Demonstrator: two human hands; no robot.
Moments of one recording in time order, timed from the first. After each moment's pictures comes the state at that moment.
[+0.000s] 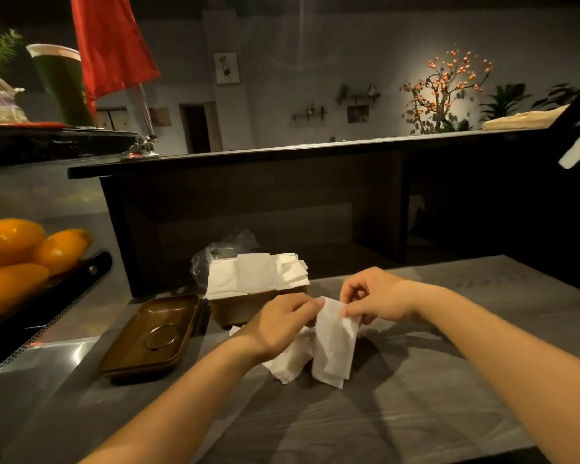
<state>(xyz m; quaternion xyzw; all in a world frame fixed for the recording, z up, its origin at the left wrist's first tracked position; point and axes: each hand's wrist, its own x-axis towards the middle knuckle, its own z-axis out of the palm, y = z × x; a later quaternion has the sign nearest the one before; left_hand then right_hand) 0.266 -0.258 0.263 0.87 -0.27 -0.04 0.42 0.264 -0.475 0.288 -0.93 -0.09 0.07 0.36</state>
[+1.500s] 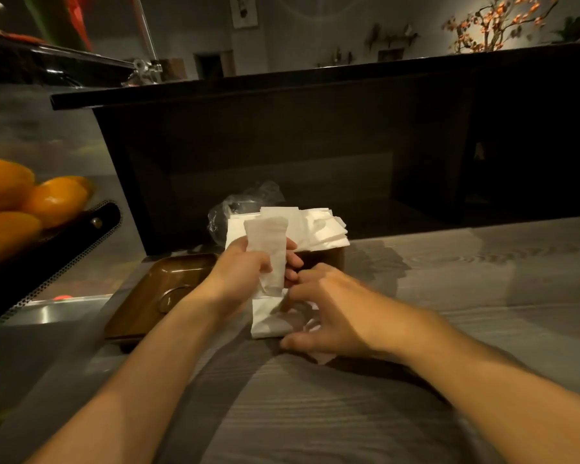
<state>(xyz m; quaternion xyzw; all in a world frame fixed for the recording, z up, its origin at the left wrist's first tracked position) 0.292 -0.198 0.267 0.74 -0.09 -0.06 0.67 0.271 -0.371 0.241 -0.94 -0.31 -0.03 0.16</state>
